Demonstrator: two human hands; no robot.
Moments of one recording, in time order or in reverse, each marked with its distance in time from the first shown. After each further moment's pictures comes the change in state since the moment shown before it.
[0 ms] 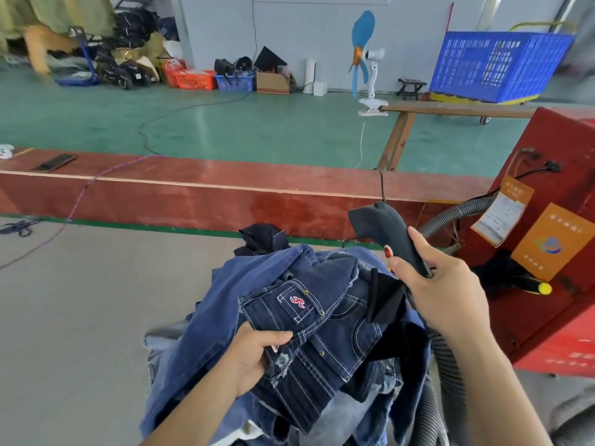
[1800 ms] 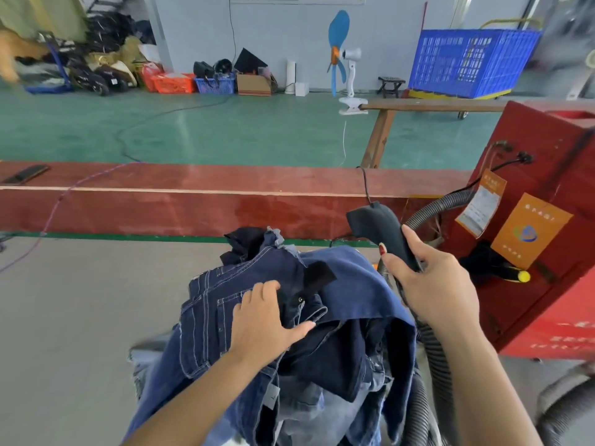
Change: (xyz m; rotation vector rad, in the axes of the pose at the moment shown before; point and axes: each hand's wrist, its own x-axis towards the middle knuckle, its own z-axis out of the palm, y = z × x) left_hand 0.043 0.002 0.023 1.468 0.325 0.700; right_hand 0.007 0.008 -0.005 -0.056 0.064 0.058
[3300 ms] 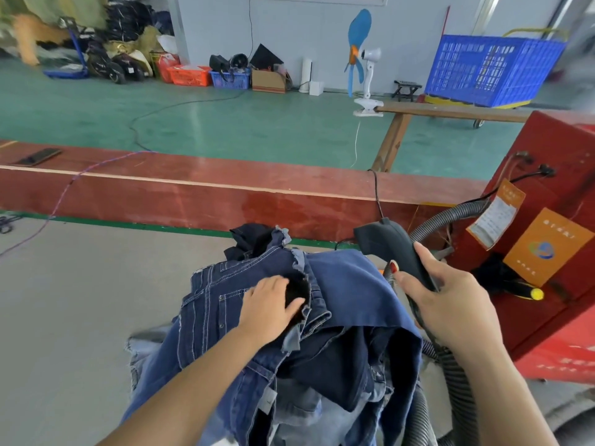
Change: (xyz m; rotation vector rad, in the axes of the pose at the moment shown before) left_hand 0.040 -0.013 0.025 0.062 -0.129 0.062; right_hand 0.001 0.012 -0.002 -0.021 -0.050 -0.003
